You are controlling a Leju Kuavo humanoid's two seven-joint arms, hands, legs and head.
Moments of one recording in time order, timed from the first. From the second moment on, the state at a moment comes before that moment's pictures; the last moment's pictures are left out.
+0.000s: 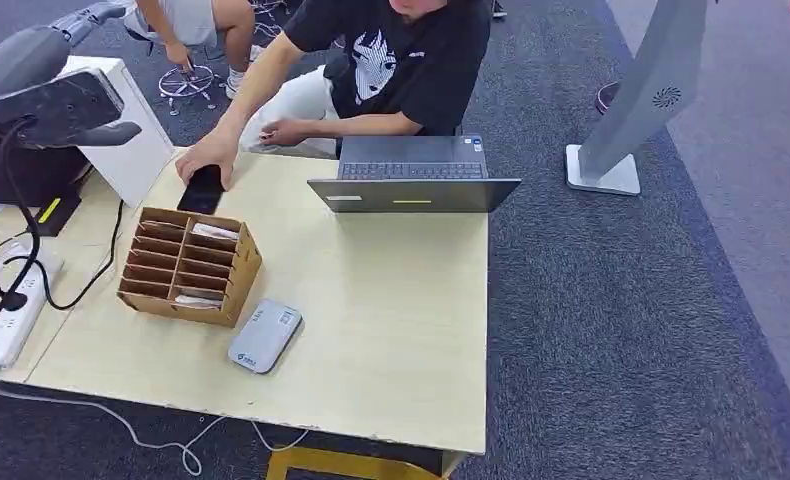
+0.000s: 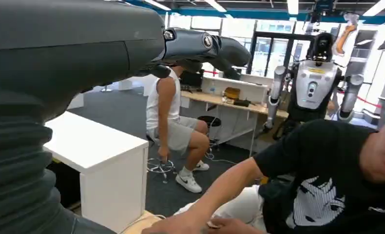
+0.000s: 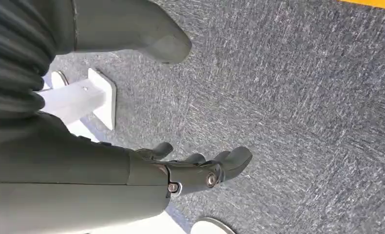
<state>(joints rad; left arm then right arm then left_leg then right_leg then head) -0.96 0.64 -0.38 -1.45 -0.32 -0.41 0.03 -0.03 0.17 -0.52 -0.19 1.04 -0.34 0.05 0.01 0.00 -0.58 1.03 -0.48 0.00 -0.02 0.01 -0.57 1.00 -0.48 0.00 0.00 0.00</state>
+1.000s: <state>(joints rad) -1.13 1.09 -0.80 -1.64 0.05 -0.44 0.06 -0.04 0.17 -0.55 -0.19 1.11 -0.32 0.04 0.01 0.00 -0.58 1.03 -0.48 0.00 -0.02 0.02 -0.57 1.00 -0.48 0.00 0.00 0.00</state>
